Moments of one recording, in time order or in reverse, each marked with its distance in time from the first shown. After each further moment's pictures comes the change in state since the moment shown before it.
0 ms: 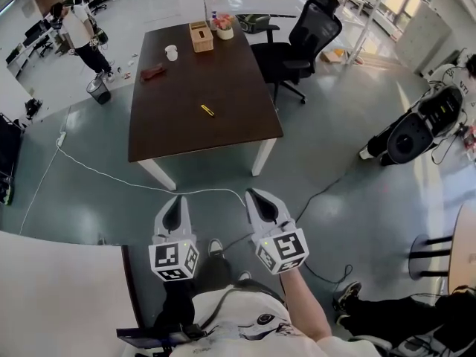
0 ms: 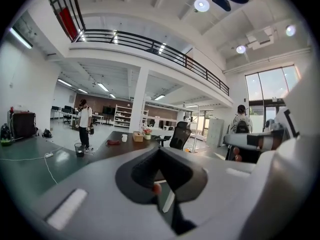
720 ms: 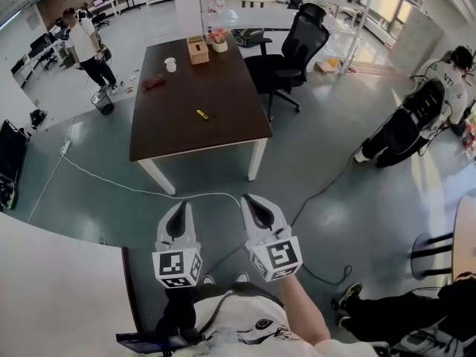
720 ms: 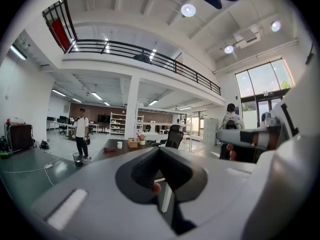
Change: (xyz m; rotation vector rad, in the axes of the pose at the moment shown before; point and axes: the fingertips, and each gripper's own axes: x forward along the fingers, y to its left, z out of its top) left arm -0.064 -0.062 0.012 0.086 -0.063 -0.039; right arm -0.075 0.027 0.018 -0.093 -0.073 -0.021
